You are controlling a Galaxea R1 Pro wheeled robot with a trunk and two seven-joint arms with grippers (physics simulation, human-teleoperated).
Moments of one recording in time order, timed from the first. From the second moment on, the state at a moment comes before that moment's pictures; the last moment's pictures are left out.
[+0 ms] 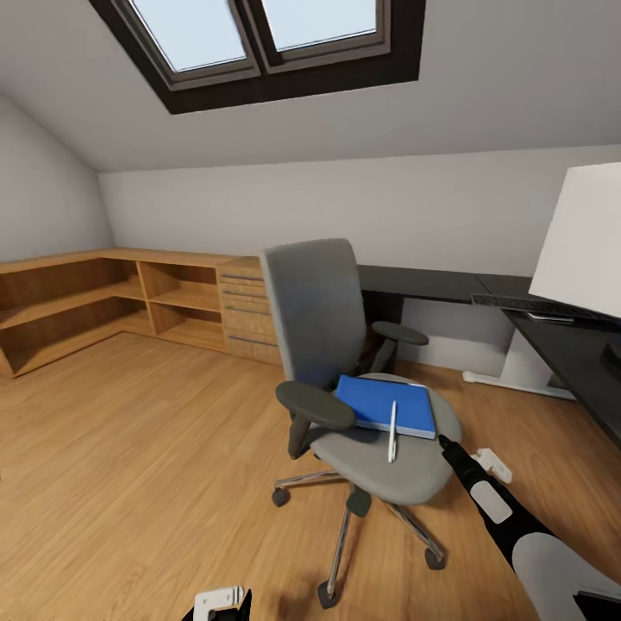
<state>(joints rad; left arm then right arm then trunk) -0.11 -0.09 -0.02 -0.65 0.12 -0.22 -0.02 -0.71 -0.16 -0.16 -0.33 -0.79 -0.06 0.09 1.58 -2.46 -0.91</state>
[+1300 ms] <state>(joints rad) -0.11 -0.09 -0.02 -0.65 0.12 -0.22 -0.02 -0.71 -0.16 -0.17 -0.34 -0.79 -0.06 0.09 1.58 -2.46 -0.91</state>
